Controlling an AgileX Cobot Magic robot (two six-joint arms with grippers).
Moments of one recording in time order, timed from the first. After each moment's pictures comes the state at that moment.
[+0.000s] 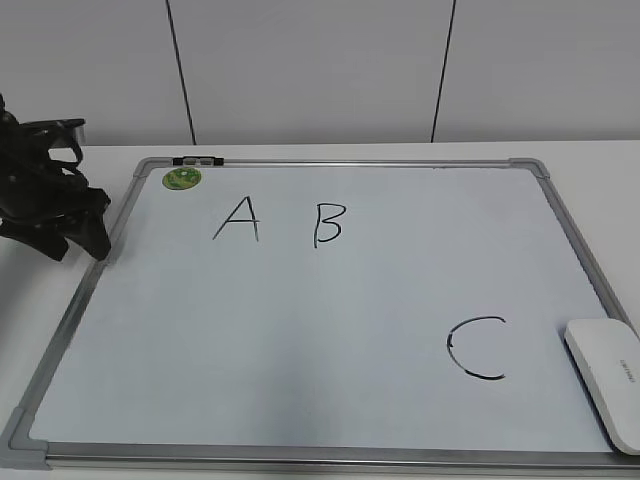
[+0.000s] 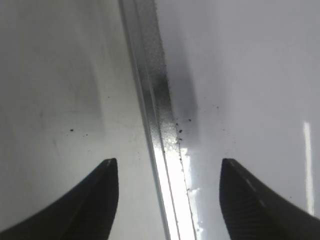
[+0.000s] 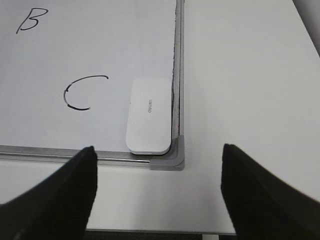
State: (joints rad) left arm -0.03 2.07 -1.46 -0.22 0.89 0.23; right arm 0.00 -0.02 -0.49 0.02 1.14 -0.07
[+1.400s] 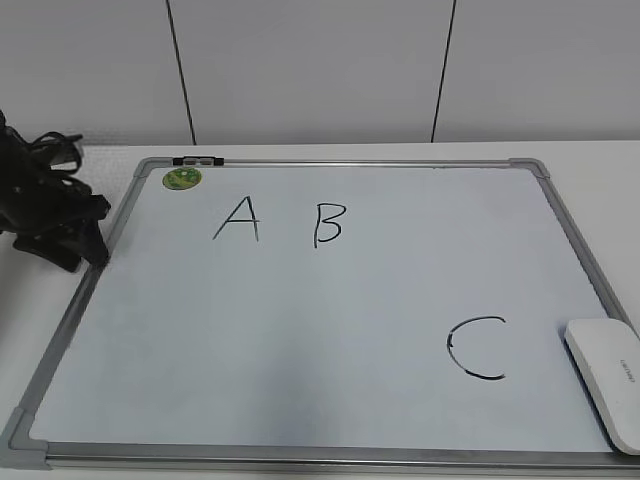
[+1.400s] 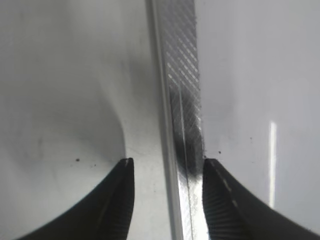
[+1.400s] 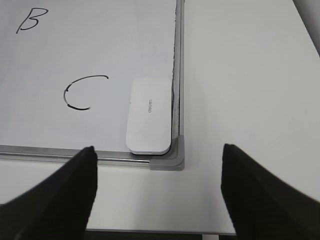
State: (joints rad) left arm 0.04 2.19 -1.55 -0.35 0.93 0.30; right arm 0.00 -0.02 -0.49 0.02 1.14 -0.07
